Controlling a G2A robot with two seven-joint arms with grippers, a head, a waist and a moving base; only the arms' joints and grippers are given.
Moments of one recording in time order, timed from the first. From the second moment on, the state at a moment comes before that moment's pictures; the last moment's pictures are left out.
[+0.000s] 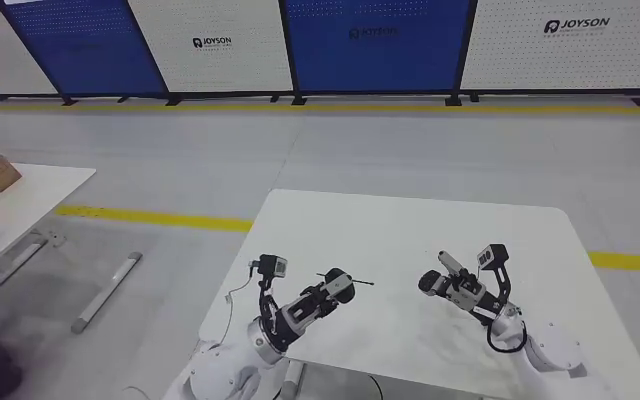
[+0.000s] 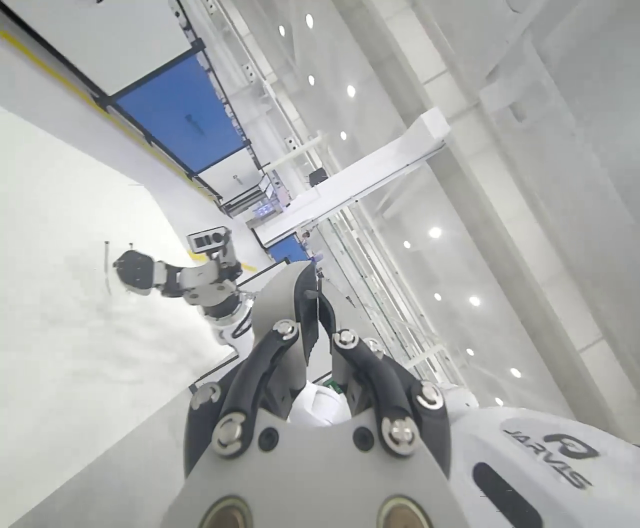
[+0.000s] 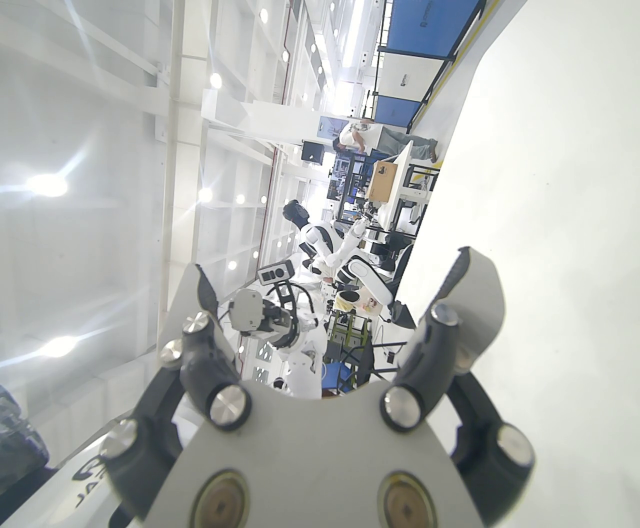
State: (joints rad) left arm 1.87 -1.18 -1.39 -2.10 -0.19 -0.32 -0.43; right arm -1.29 -1.12 1.16 -1.39 0.56 -0.27 0.79
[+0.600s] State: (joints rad) left arm 1.67 -1.20 -1.21 -1.77 -0.11 -0.27 -0.33; right arm -1.29 -1.12 1.16 -1.39 0.56 -0.27 0.79
